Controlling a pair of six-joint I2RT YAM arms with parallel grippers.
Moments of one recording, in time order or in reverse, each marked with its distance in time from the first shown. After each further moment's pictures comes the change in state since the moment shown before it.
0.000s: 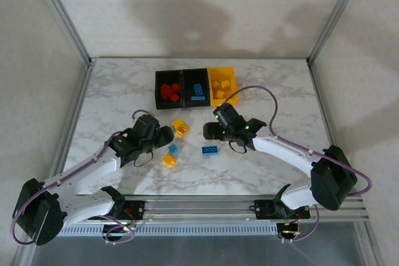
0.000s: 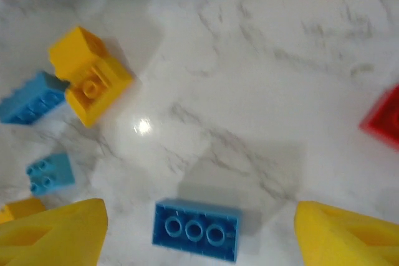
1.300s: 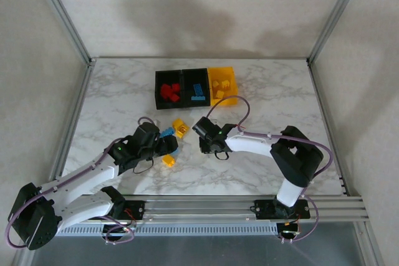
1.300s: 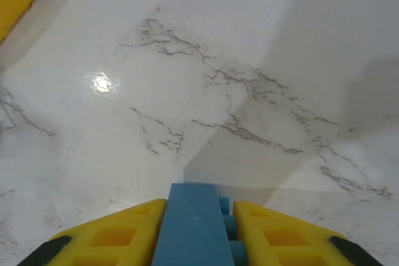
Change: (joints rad) left arm -0.047 -0.068 -0.086 0.042 0.068 0.039; right arm 0.103 0.307 0.052 0.034 0.040 0.100
